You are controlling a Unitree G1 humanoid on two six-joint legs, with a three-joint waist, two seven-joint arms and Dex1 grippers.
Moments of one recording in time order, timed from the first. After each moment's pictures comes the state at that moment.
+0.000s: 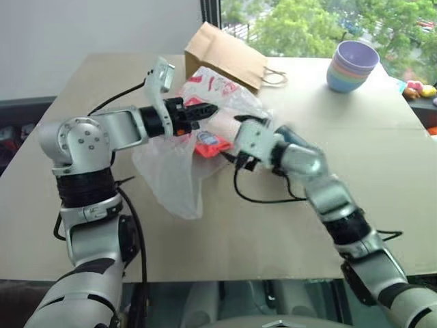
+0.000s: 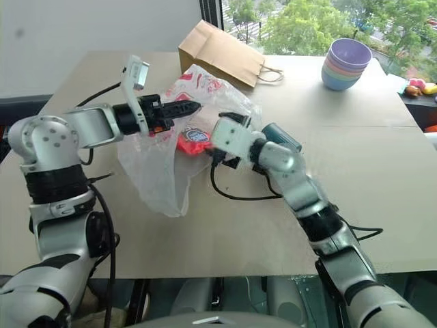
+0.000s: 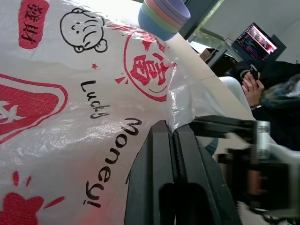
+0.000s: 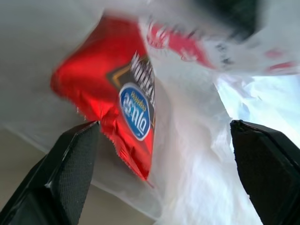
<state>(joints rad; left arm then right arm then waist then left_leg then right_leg) -0.90 0.52 0.30 0.02 -0.82 1.35 -0.45 -0.66 -0.23 0.31 -0.21 -0.14 0.40 0.67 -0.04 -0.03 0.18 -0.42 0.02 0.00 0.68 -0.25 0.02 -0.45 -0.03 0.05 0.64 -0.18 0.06</state>
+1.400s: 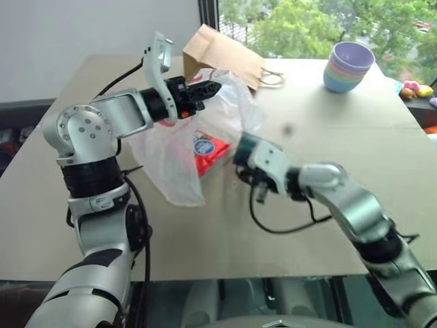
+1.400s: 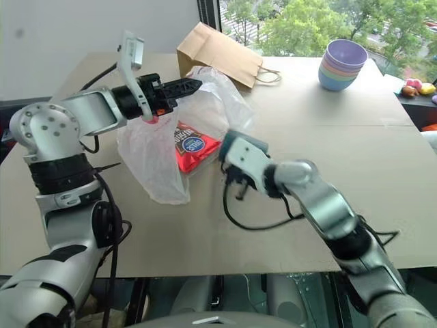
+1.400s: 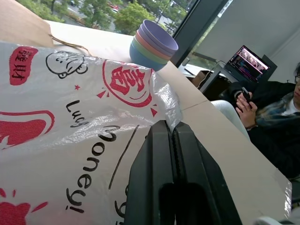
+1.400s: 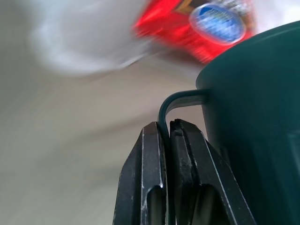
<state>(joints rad) -0.99 0.49 0.34 0.02 -0.83 1.33 -0.41 -0.67 -0.33 0.41 -0.26 0.12 0.87 0.69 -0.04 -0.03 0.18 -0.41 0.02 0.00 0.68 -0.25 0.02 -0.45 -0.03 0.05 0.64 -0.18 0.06</state>
